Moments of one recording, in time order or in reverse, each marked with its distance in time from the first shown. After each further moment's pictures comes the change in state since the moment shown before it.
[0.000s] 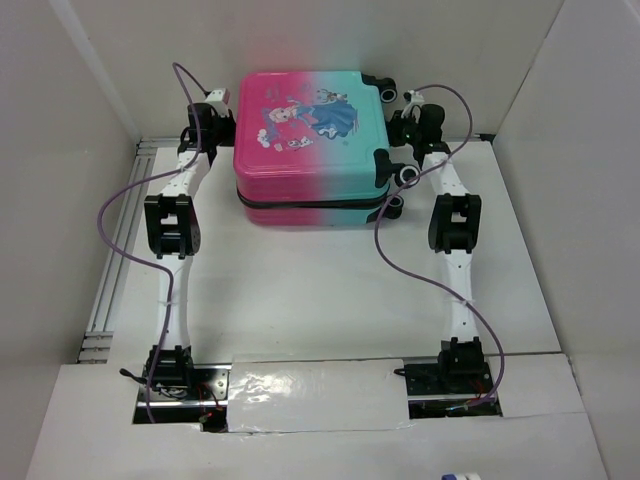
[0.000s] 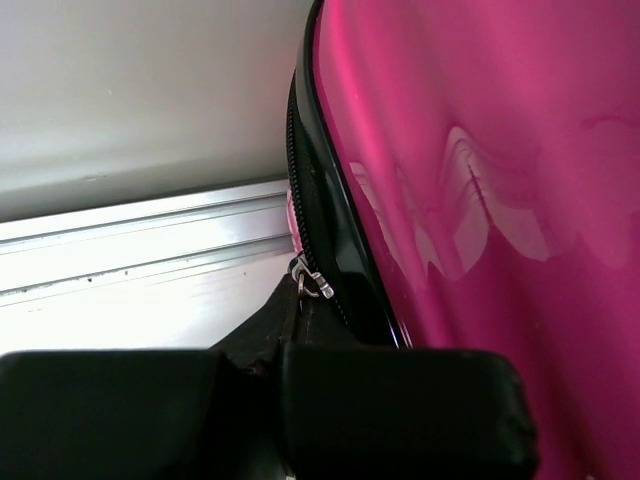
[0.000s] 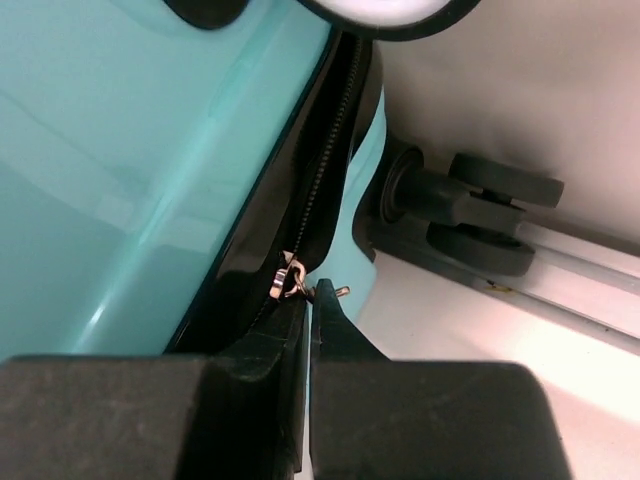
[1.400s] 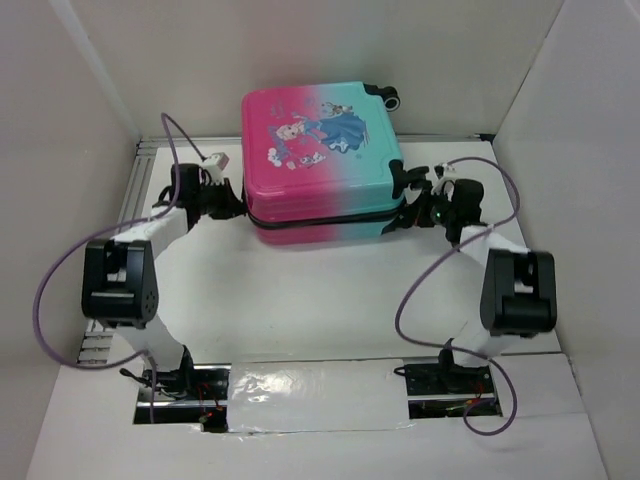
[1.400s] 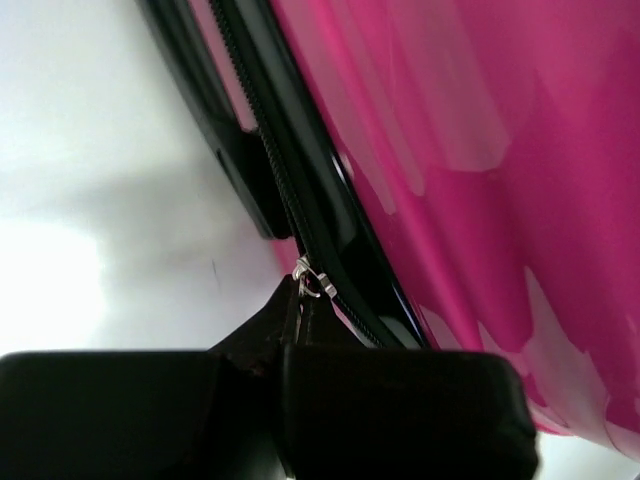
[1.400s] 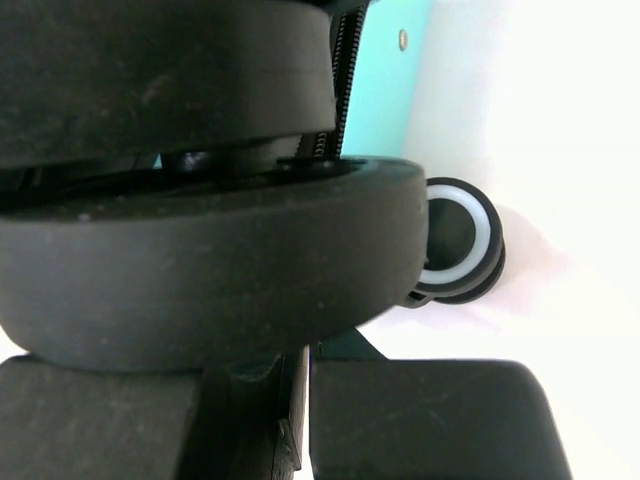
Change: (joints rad) left arm -0.016 -1.050 -1.447 0.080 0.158 -0.035; right arm -0.077 -1.295 -1.794 0.239 0.056 0.028
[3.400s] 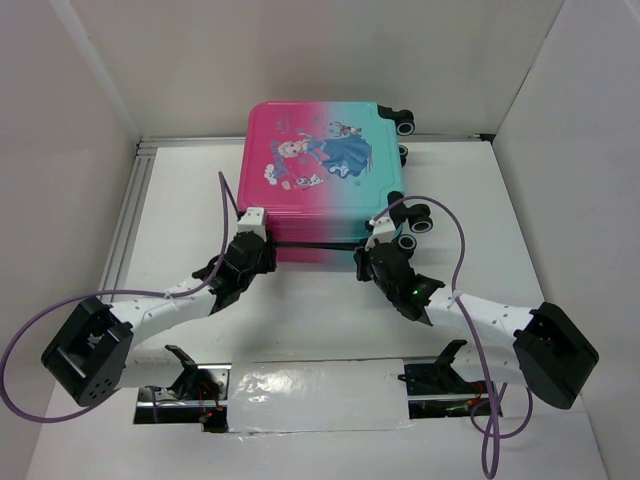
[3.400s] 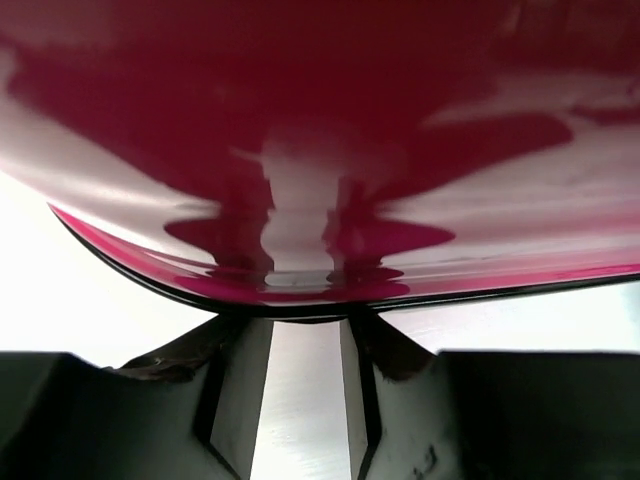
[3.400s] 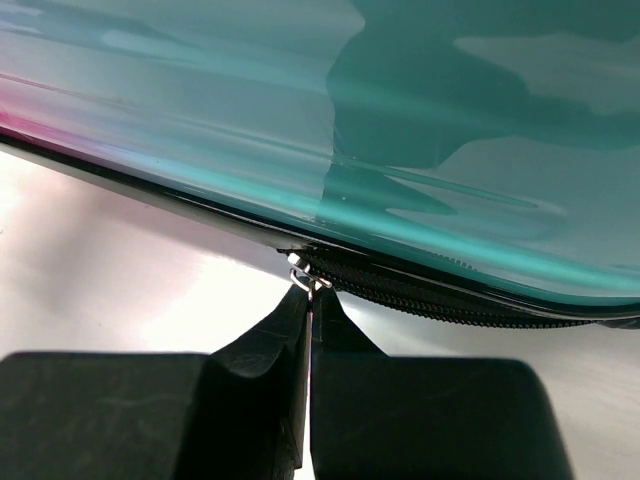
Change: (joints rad) left arm -0.639 -0.342 -0.396 0.172 -0.838 -0.241; right arm 0.853 -0.318 -0.252 0.028 0.895 0.130
